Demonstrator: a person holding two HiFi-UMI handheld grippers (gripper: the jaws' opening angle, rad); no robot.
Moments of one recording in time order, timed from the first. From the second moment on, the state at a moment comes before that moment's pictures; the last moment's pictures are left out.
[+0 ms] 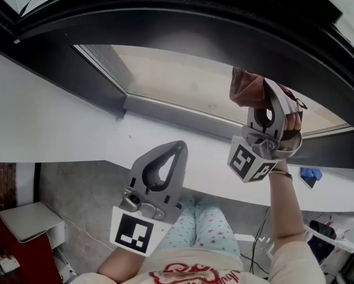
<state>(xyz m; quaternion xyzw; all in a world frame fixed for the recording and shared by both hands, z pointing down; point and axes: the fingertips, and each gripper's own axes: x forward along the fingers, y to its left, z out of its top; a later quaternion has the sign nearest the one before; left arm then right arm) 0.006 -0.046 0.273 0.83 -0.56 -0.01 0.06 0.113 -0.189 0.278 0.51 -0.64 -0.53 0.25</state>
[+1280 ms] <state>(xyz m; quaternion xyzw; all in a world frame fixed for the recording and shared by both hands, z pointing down) -0.045 -0.034 0.328 0.81 -0.58 0.03 0.09 0.075 -0.195 0.582 0.39 -0.73 -0.40 0.40</state>
